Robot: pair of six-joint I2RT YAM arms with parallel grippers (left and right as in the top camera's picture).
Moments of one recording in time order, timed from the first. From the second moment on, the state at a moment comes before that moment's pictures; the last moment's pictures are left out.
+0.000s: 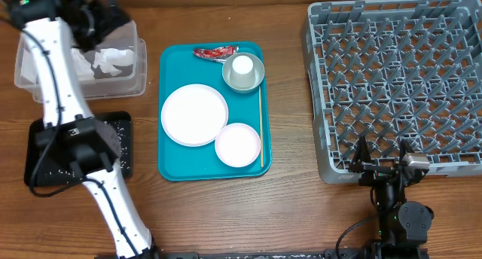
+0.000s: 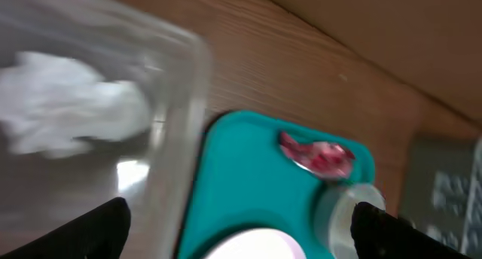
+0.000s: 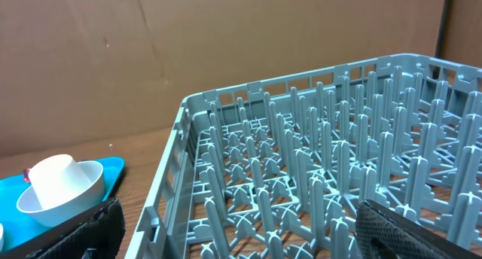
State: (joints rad) left arm 0.24 2.41 2.66 -1.34 0.44 -0.24; right arm -0.06 0.01 0.02 -0.04 -0.02 0.17
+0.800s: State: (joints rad) left arm -0.20 2.50 2.64 -1.15 0.00 -0.59; right arm -0.06 0.01 0.02 -0.04 -0.02 0.17
